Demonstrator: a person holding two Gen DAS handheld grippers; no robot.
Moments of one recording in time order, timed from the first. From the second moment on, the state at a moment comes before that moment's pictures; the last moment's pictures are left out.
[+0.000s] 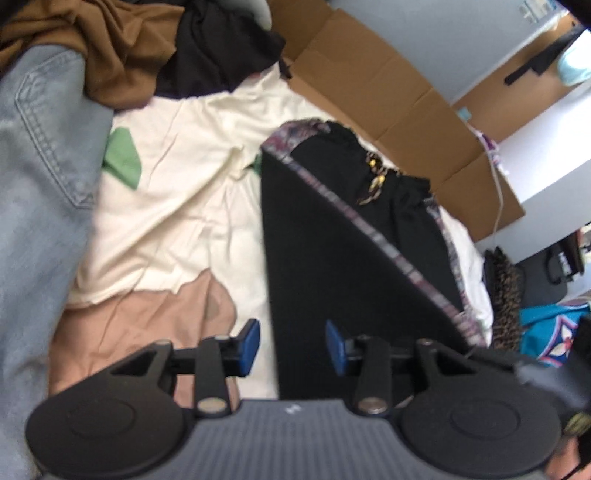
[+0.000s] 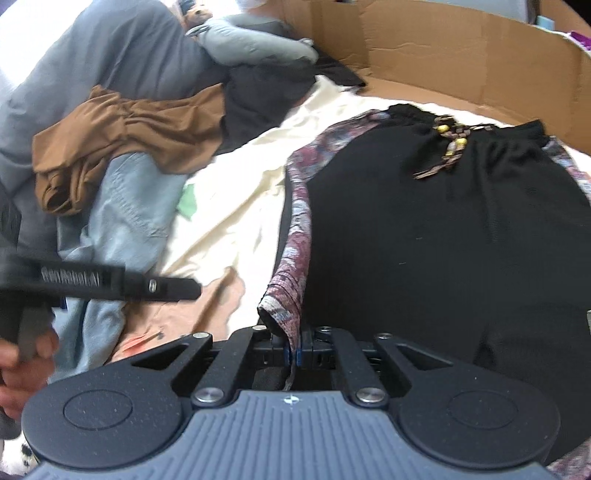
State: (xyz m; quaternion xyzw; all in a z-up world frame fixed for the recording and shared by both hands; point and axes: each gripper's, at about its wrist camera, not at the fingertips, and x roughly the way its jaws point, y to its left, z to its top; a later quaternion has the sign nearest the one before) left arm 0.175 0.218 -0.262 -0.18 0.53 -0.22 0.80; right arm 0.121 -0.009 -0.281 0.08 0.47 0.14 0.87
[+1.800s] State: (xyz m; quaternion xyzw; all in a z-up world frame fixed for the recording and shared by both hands) left arm 0.183 -0.053 -0.286 0.09 0.62 -0.34 0.70; right arm 0.075 -0.311 -0.268 0.14 0.44 0.16 0.87
